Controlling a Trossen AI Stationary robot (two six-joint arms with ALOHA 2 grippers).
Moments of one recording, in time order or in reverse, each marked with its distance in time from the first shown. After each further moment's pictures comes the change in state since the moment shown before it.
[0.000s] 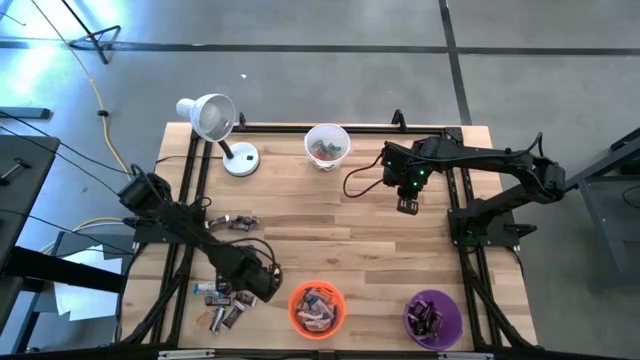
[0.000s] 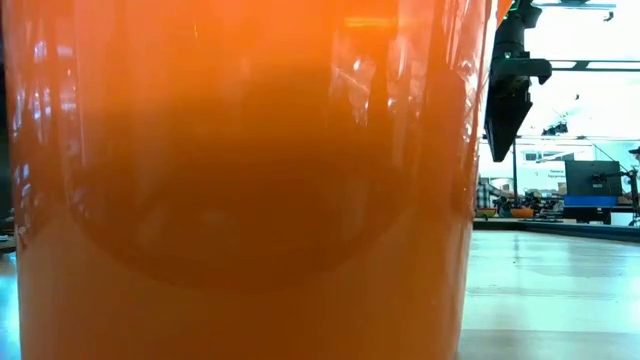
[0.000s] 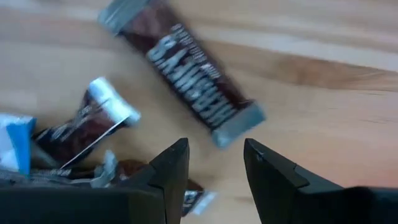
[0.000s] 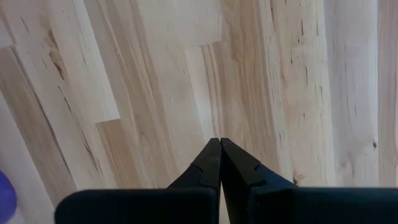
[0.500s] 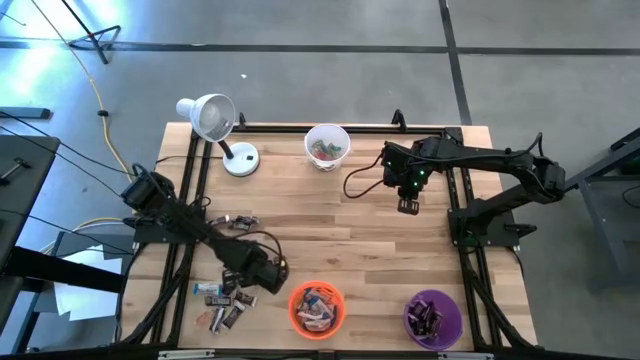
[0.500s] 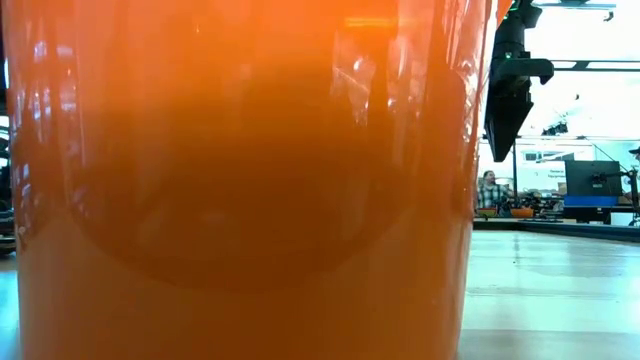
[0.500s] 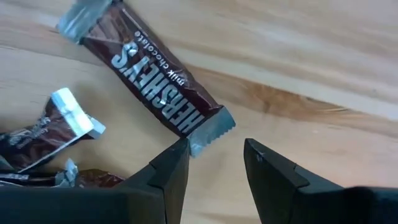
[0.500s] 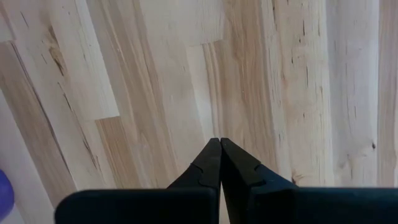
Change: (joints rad) left arm 0.068 0.017 0.005 0.022 -0.008 -0.045; right arm 0.000 0.000 0.000 -0.004 0.000 -0.016
